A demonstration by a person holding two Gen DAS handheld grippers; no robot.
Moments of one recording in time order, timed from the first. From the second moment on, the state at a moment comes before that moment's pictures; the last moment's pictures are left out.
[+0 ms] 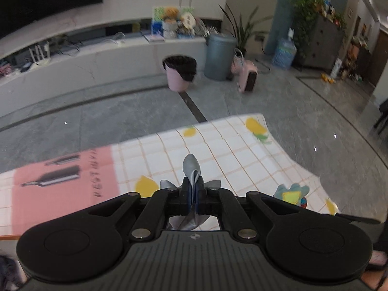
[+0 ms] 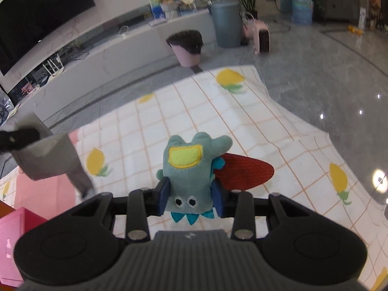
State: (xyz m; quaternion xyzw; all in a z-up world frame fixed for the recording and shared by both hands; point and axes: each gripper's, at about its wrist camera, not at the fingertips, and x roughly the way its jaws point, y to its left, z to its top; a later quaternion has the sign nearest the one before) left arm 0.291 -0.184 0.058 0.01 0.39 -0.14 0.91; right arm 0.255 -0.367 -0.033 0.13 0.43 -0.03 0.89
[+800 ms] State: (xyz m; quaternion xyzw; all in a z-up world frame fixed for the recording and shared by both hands) left arm 0.127 0.009 0.144 0.04 0.29 0.02 0.96; right arm 0.122 -0.135 0.129 0.00 0.23 0.27 0.94
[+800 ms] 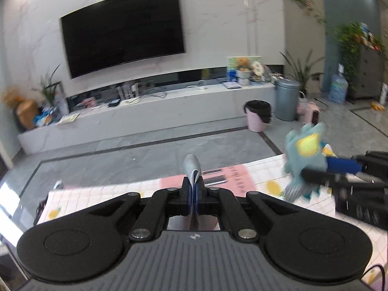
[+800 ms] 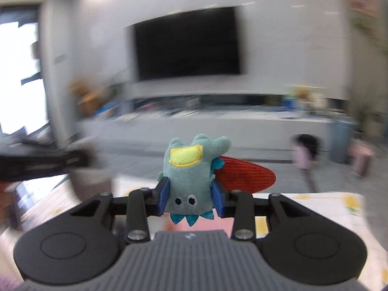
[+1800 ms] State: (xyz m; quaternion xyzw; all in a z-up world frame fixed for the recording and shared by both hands) left arm 0.106 0.133 -0.012 -0.08 0.37 0.08 0.92; right arm 0.098 0.023 -0.014 -0.24 0.37 0.46 0.77
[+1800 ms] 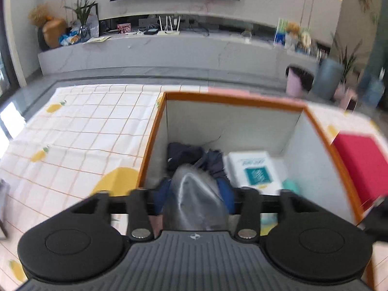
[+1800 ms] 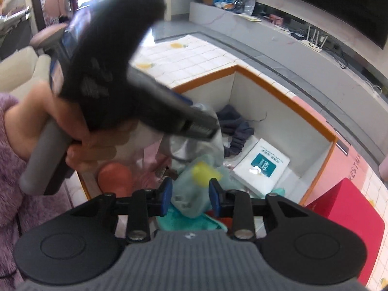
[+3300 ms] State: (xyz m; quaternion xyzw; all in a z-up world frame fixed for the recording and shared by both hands) left arm 0.010 0.006 0.032 -0.04 0.24 0.09 0.97; right arm 0.022 -0.141 -0.013 -0.07 0.27 0.17 0.95
